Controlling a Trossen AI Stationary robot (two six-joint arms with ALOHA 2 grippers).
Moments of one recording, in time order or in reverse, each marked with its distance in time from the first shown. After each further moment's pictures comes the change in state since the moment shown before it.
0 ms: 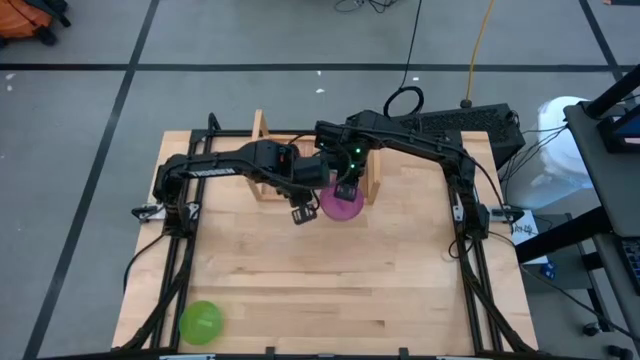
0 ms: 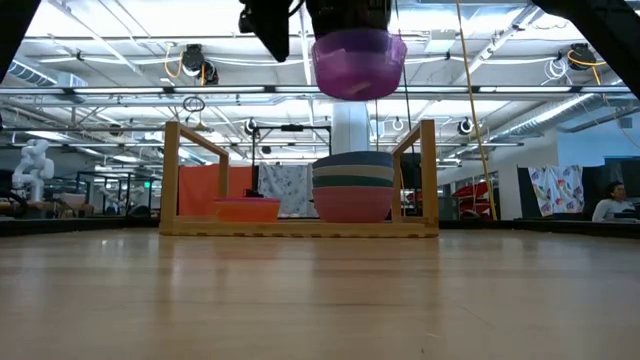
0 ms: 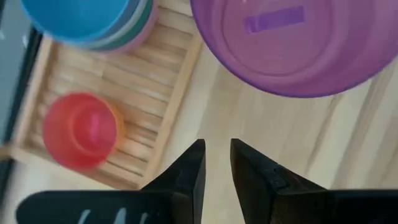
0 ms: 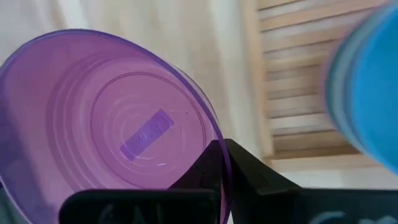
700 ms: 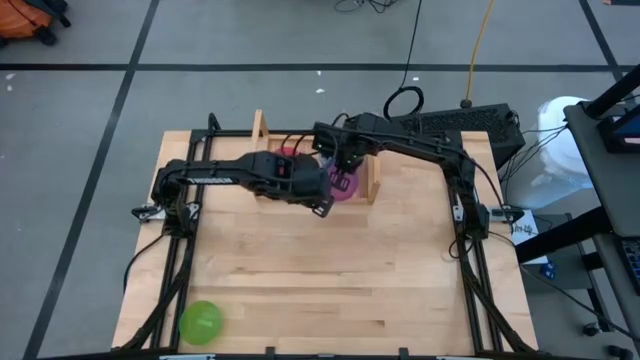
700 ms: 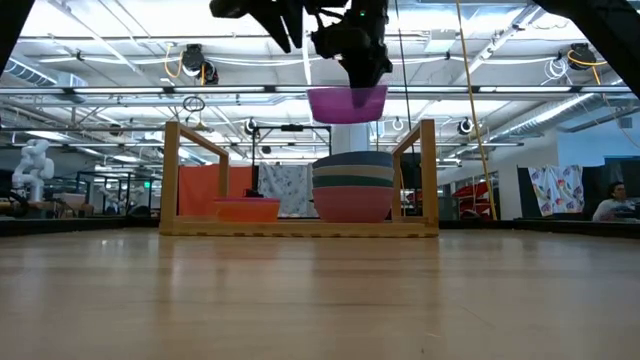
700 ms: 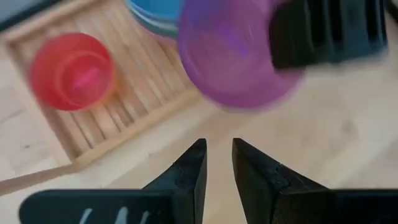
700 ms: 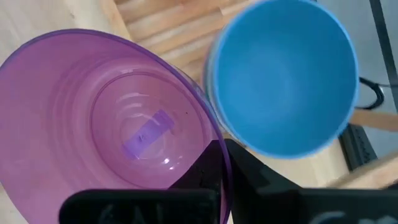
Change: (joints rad) left arm -0.075 -0.002 0.000 0.057 -0.188 -0.717; right arm 0.017 0.000 0.000 0.066 0.418 0.193
